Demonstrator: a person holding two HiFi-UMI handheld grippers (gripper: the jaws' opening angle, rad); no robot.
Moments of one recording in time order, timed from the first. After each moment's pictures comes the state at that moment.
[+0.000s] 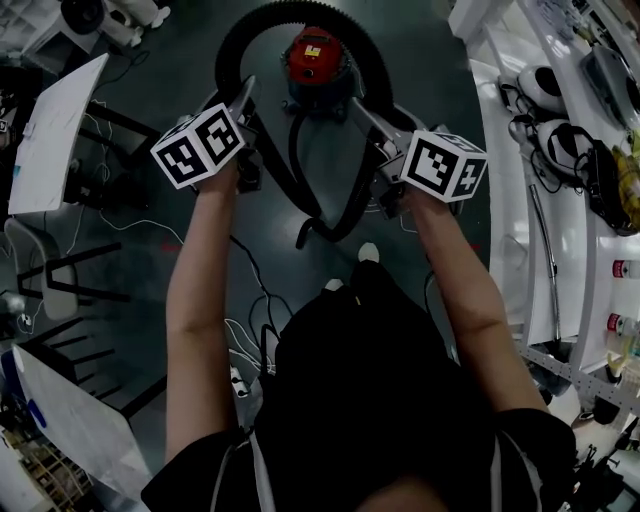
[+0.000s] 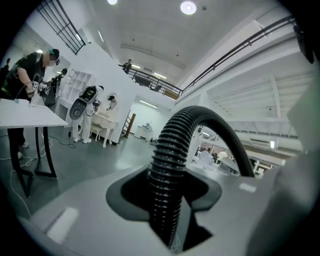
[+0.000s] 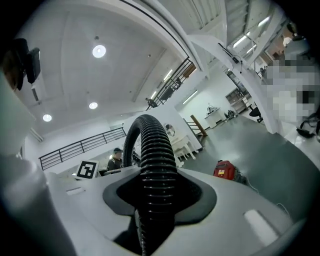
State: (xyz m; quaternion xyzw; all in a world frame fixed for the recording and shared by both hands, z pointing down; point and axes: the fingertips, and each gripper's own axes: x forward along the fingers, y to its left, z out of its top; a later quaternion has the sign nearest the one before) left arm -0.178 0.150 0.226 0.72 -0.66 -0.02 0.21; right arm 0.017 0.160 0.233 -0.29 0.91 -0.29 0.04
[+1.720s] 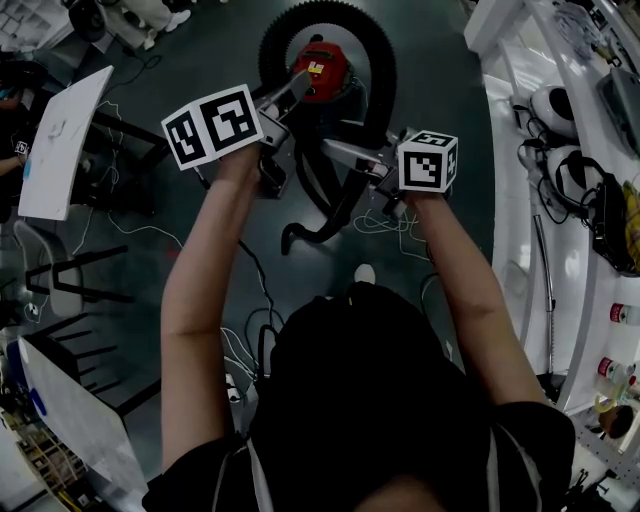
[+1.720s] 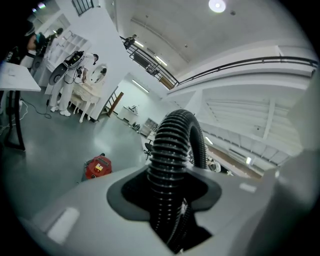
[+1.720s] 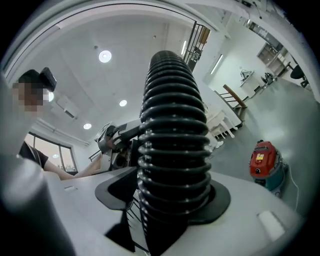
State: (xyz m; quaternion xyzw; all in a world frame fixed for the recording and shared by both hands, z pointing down) left arm -0.055 0.053 0.188 0.78 -0.54 -0.05 0.32; right arm 0.000 0.107 0.269 -0.02 0.95 -0.33 0.01
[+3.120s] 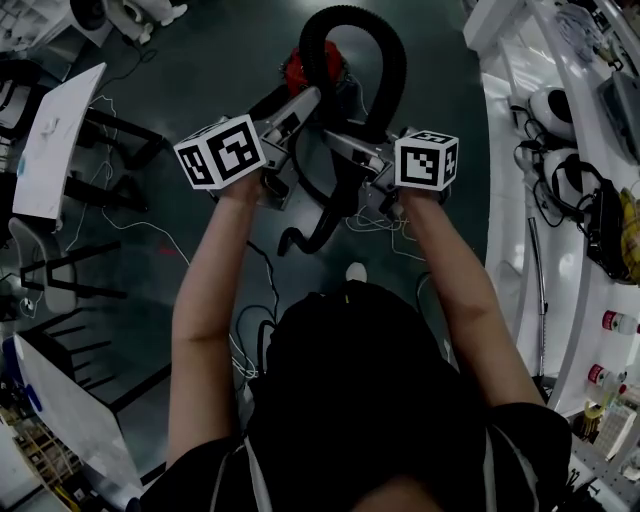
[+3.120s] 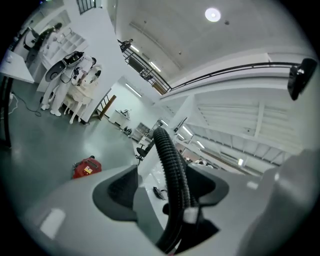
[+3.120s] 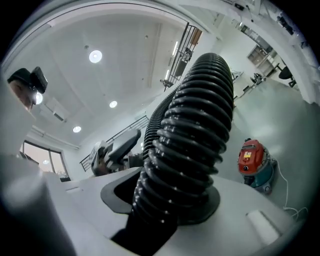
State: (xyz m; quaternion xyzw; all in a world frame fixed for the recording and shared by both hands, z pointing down) left arm -0.031 0.041 0.218 0.80 -0.52 -0.09 0.29; right arm 0.020 0.072 0.281 -0.06 0.93 -0.35 0.00
